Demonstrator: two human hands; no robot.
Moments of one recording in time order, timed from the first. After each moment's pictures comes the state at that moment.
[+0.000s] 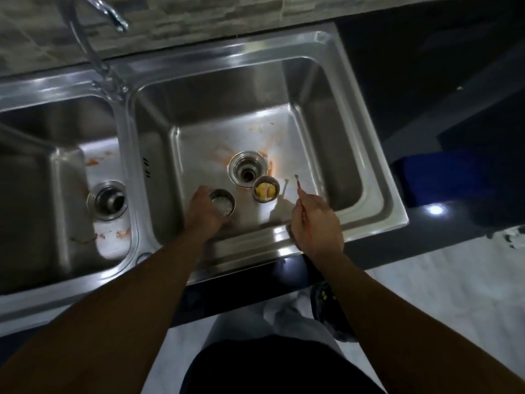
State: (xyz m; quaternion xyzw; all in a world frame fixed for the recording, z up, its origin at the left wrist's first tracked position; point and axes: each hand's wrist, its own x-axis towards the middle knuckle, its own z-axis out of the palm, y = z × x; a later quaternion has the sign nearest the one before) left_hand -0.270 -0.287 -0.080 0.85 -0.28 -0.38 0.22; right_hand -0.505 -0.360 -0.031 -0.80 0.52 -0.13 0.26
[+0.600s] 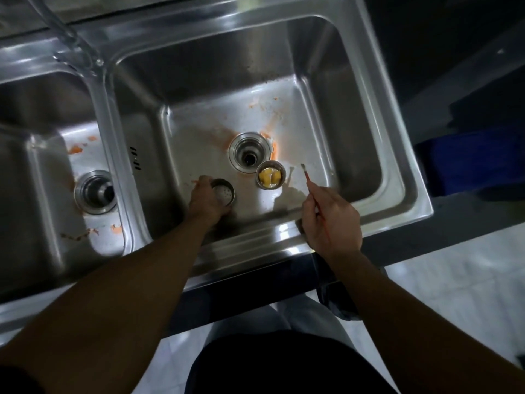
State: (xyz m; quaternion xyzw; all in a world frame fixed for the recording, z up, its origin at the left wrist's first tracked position) left_hand -0.255 -0.299 -0.133 0.86 -0.26 -0.40 0.16; right_hand -0.502 -0.359 -0.033 -0.81 0.53 -0.13 0.23
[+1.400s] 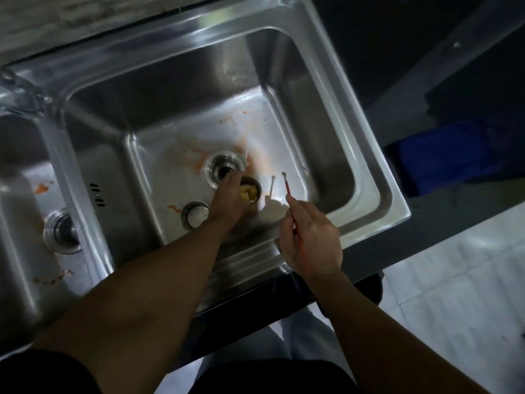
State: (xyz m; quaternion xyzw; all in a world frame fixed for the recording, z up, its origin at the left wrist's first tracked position) left_hand -0.318 -0.379 -0.157 0.76 -0.49 -0.38 0.18; right_hand -0.507 -0.356 -0.042 -0.78 0.56 -0.18 0.21
